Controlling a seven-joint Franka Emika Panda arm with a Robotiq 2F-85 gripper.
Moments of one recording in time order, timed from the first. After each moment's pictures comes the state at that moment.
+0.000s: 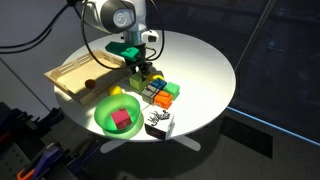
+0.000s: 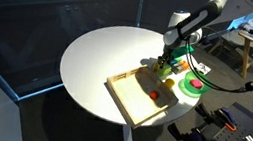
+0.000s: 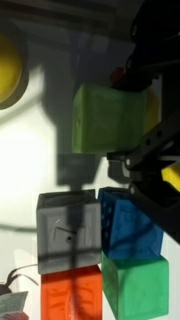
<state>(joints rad) -0.09 0.65 -0.08 -1.93 -0.01 2.50 -0.09</state>
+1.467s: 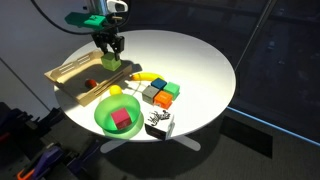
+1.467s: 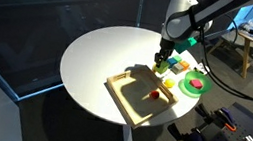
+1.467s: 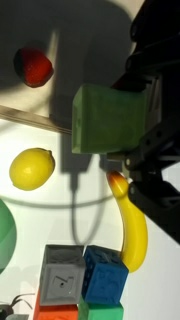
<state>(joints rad) 0.00 0.33 0.00 -2.16 -0.04 2.44 -0.11</state>
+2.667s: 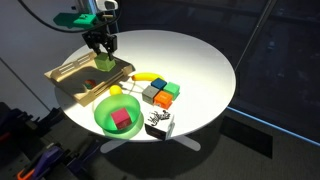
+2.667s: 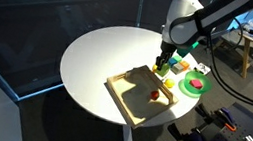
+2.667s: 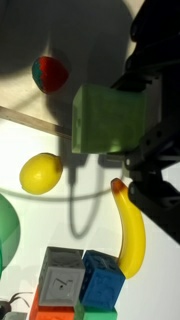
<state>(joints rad) 0.04 0.27 0.00 -2.25 -0.09 2.48 -0.11</state>
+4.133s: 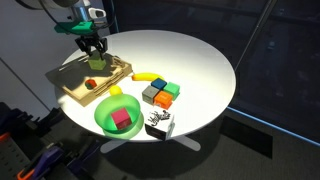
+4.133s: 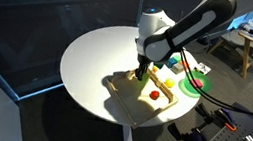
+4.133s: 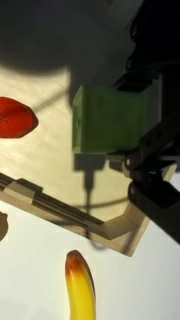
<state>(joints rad) 0.17 0.47 0.06 -2.08 -0.16 2.48 -0.08</state>
